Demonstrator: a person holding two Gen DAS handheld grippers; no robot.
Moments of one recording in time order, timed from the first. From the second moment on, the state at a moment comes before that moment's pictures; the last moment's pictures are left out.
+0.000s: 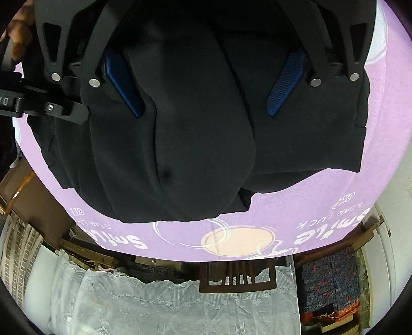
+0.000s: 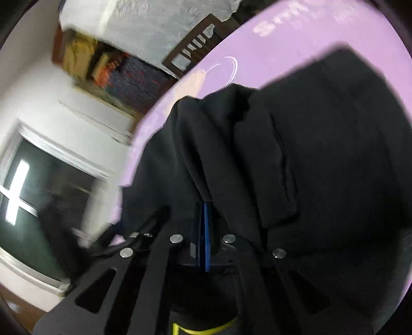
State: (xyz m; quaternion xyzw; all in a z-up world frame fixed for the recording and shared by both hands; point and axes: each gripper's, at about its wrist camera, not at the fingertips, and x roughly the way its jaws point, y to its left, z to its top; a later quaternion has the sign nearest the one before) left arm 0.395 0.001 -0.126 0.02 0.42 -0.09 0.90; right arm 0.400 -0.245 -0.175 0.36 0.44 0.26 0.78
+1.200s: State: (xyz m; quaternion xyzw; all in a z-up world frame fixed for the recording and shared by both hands) left arm 0.323 0.023 -0.111 0.00 0.43 -0.12 0.90; right arm 0.325 -0.239 -0.164 0.28 0.47 0.25 0.80
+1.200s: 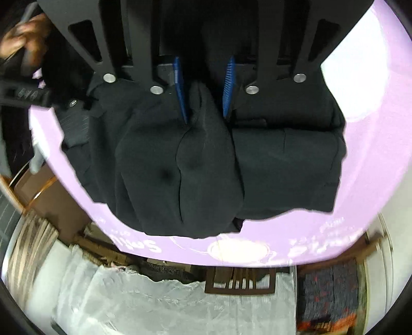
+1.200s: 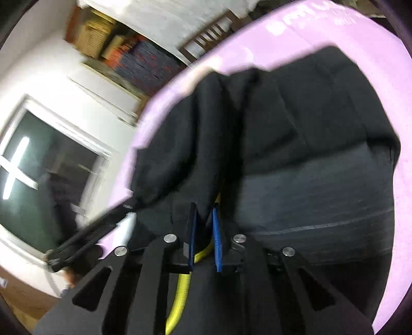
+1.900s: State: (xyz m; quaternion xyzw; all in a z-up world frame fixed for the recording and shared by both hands) left arm 0.386 0.011 -0.119 -0.01 0.41 -0.11 0.91; right arm 0.396 -0.230 -0.126 0.30 0.41 0.23 0.83
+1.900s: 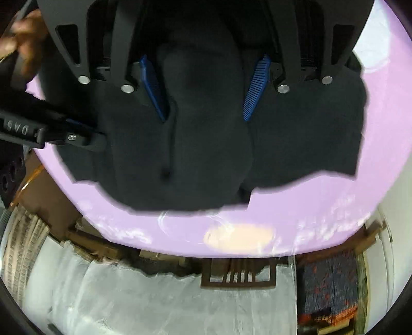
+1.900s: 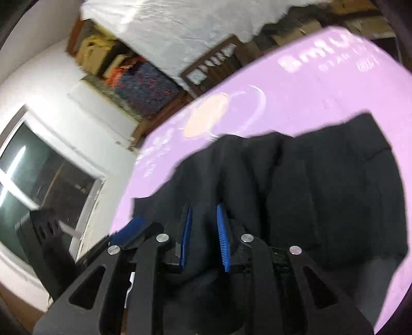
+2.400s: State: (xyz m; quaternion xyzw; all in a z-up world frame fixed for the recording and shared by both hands) left arm 0.364 0.028 -0.096 -0.02 0.41 -0.13 0.90; right arm 0.407 -0.256 -0.153 0.37 0.44 0.24 0.78
